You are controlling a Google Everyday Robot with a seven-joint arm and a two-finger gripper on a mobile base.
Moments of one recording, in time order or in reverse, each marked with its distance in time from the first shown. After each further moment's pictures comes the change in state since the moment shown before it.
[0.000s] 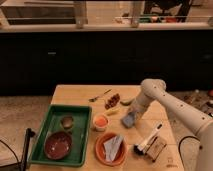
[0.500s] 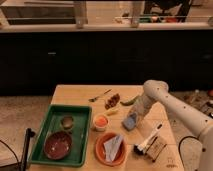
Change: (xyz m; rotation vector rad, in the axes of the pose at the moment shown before) arm -0.006 0.018 0.001 -0.020 -0.052 -0.034
